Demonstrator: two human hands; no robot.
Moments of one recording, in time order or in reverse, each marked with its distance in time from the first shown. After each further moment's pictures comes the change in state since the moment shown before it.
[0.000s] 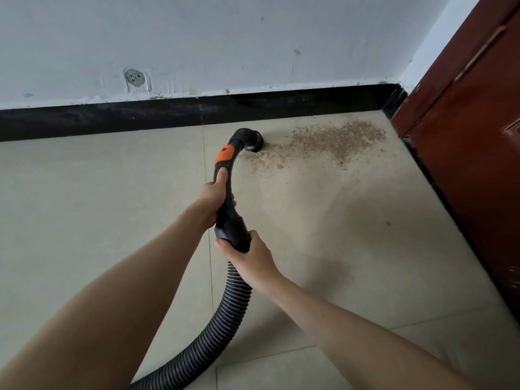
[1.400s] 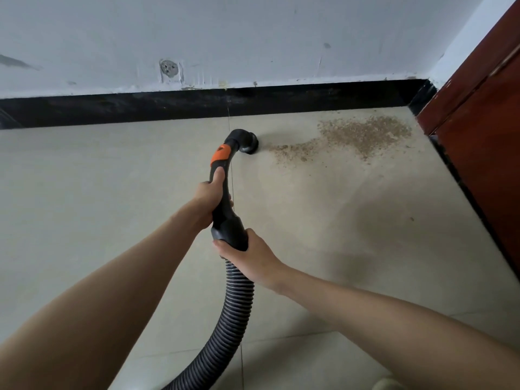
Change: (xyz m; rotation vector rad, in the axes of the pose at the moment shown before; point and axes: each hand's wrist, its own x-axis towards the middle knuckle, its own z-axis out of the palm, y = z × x) left_hand -0.026 -0.016 -0.061 -0.013 0.066 0.021; right_hand -0.025 -0.017 0.037 -0.070 -0.196 -0.003
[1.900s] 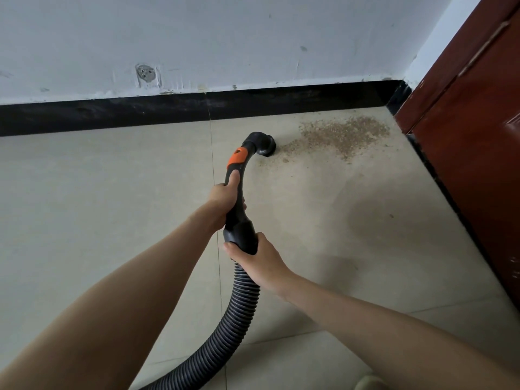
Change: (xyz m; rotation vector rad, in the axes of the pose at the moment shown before) left_hand -0.004 0.001 0.058 0.088 -0.094 -0.008; right_hand -0.012 0.018 -0.036 0.038 0.120 0.046
